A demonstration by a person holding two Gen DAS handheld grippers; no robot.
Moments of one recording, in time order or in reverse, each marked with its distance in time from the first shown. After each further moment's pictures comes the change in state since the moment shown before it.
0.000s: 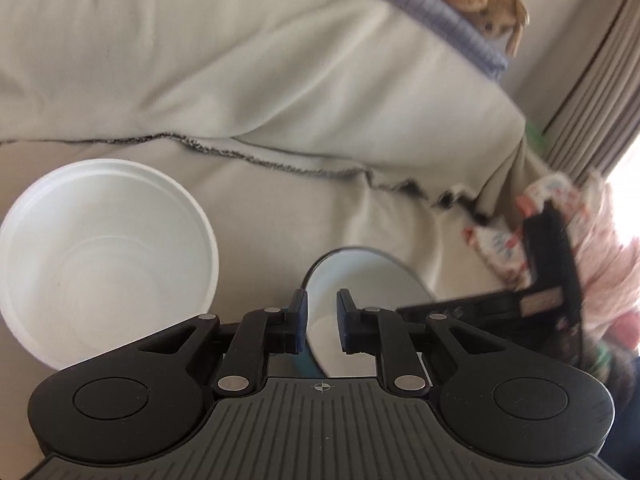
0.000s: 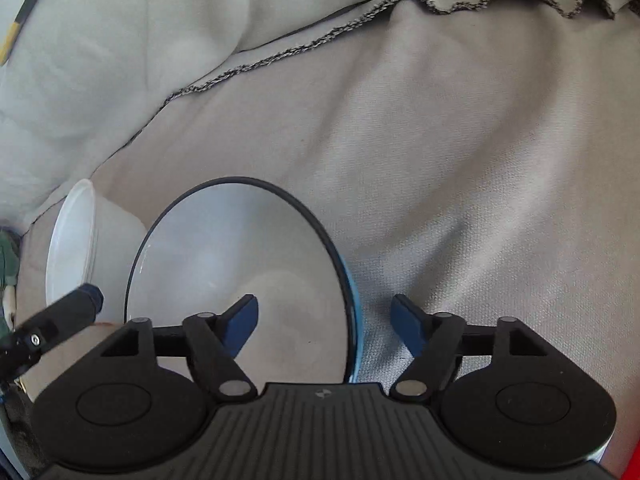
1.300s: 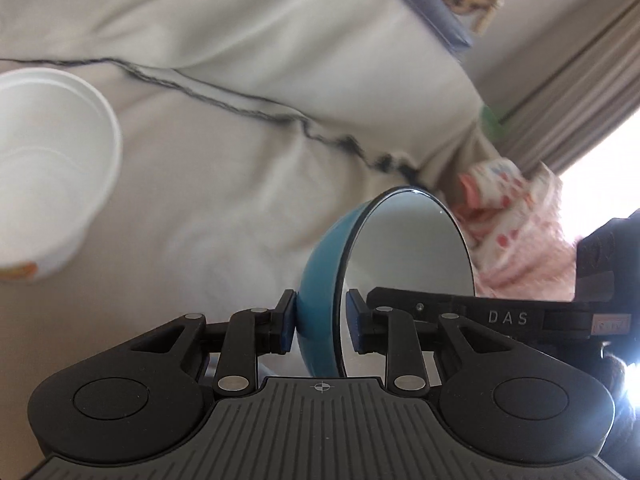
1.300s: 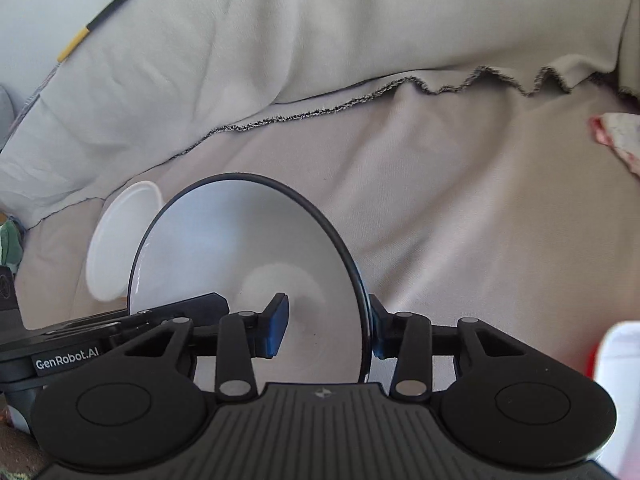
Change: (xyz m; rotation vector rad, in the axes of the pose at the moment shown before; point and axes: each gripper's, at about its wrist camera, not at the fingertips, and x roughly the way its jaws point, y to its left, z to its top) left arm -0.004 -0.036 -0.024 -0.128 0.110 -0.226; right arm -0.107 0.030 -0.054 -0.068 -0.182 -0.070
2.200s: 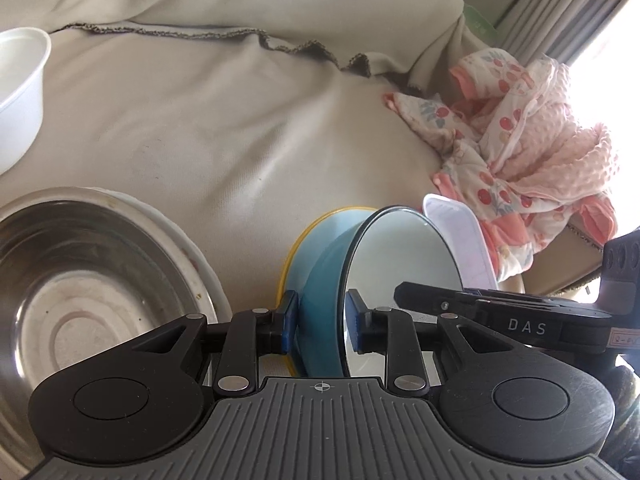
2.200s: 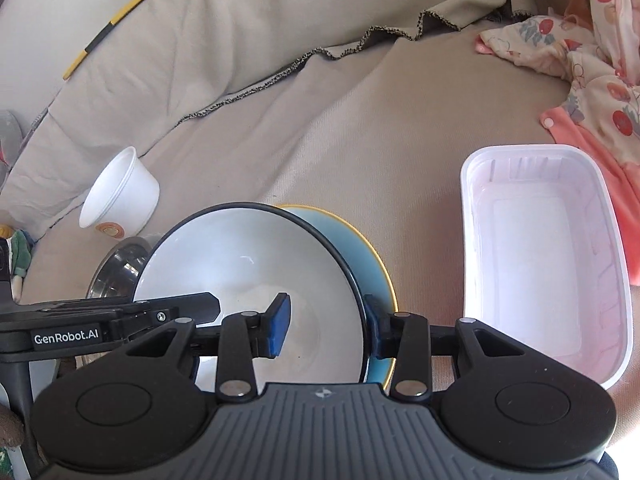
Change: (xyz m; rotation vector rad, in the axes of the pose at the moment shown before) left arm 0.040 -0.078 -0.091 0.123 0.102 0.157; right arm -0.048 -0.087 -0.113 0.099 -0.112 0.051
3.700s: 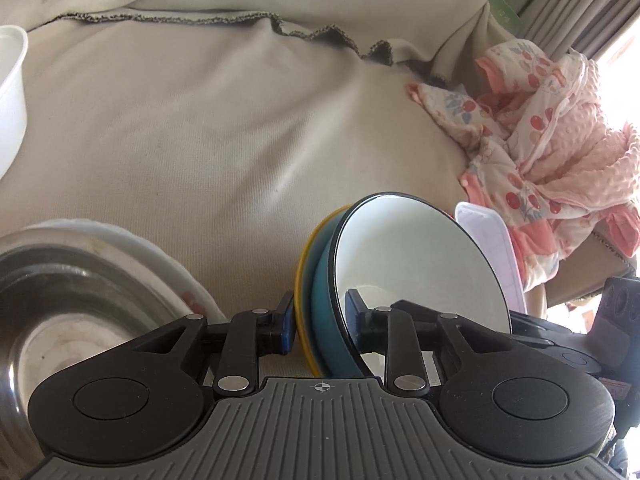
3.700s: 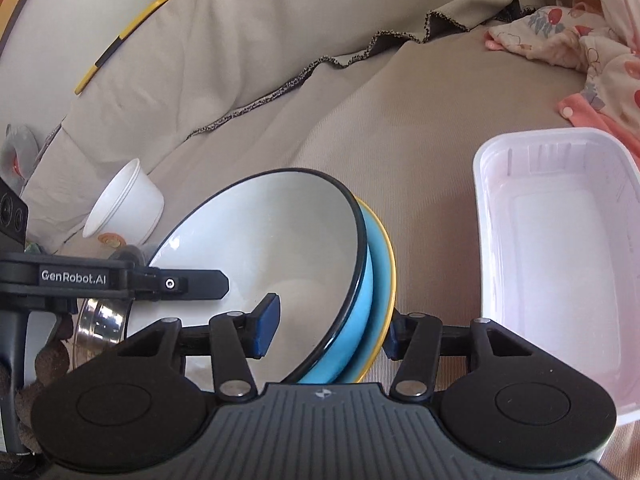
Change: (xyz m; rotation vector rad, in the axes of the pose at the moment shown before) left arm 0.035 0.010 0.027 -0.001 0.055 0.038; right arm 0.036 -0.016 -0.007 -0.003 -0.077 0.056
